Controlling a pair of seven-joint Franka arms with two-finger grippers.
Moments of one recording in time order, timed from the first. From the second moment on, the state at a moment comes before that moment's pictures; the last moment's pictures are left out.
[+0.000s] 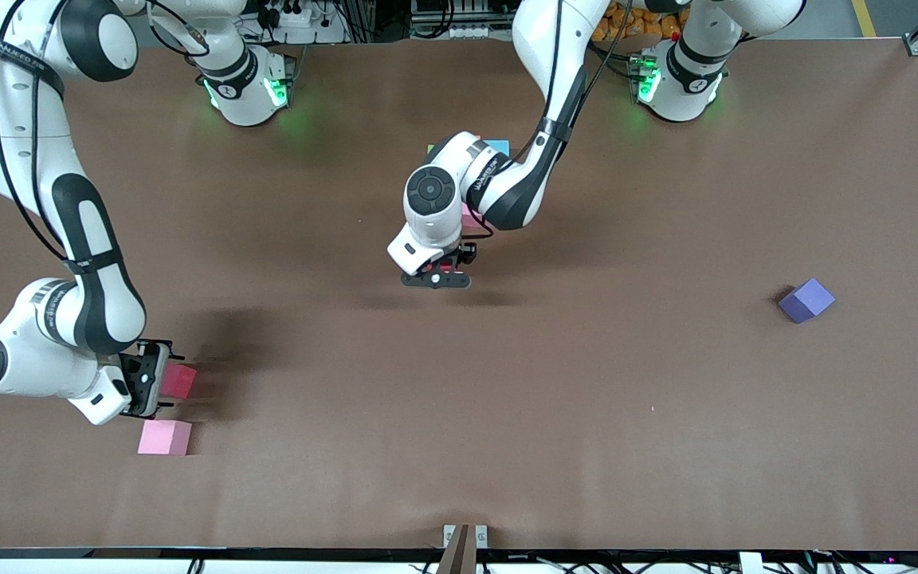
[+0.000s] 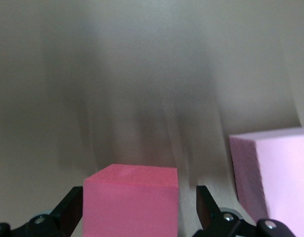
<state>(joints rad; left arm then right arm) -1.19 0.90 0.44 -1.31 -0.49 2.06 -0.60 -0.17 0.83 0.04 -1.43 0.16 2.16 -1.59</state>
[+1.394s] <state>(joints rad) -1.21 0.92 0.42 -1.31 -0.48 2.09 -0.60 -0.18 0.83 0.03 -1.43 0.17 2.16 -1.51</state>
